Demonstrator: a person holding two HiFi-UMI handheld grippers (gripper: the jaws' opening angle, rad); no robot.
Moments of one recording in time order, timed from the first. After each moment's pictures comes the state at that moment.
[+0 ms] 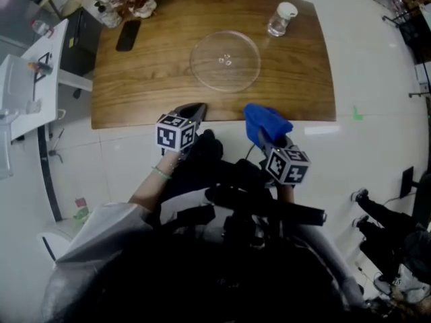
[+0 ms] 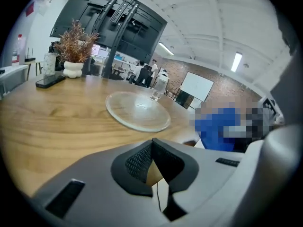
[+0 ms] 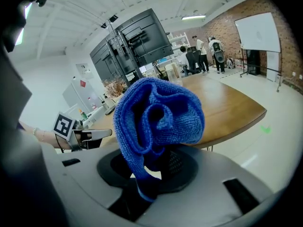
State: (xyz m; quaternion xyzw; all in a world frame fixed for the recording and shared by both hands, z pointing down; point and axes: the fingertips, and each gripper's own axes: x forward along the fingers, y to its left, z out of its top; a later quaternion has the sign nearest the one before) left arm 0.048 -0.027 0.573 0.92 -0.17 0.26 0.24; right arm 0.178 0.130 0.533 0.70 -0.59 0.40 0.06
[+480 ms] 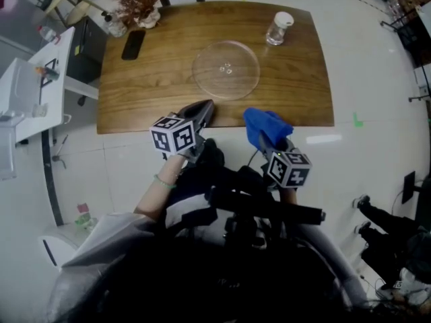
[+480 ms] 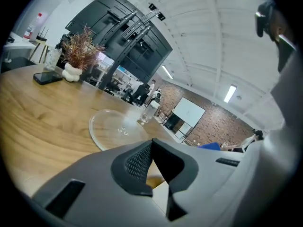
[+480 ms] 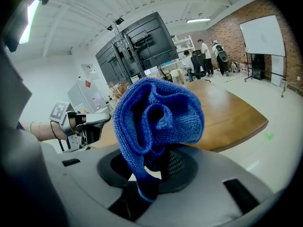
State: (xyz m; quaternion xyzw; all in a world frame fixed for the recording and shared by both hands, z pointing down) left arm 0.075 -0.026 0.489 0.93 -0.15 0.12 0.32; right arm 0.179 0.127 0.510 0.69 -0.61 0.37 0.06
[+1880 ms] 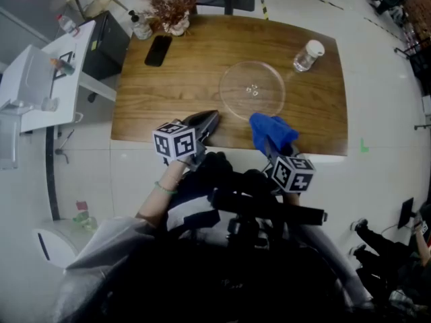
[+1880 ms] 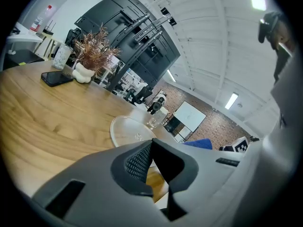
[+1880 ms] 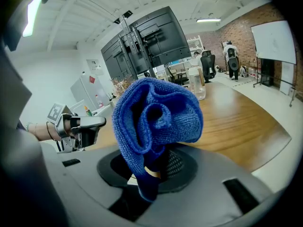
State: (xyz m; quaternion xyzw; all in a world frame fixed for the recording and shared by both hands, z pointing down) left arm 0.028 -0.089 0.497 0.92 -0.15 0.11 0.35; right arm 0.156 0.038 0.511 0.68 -0.64 0.35 0.08
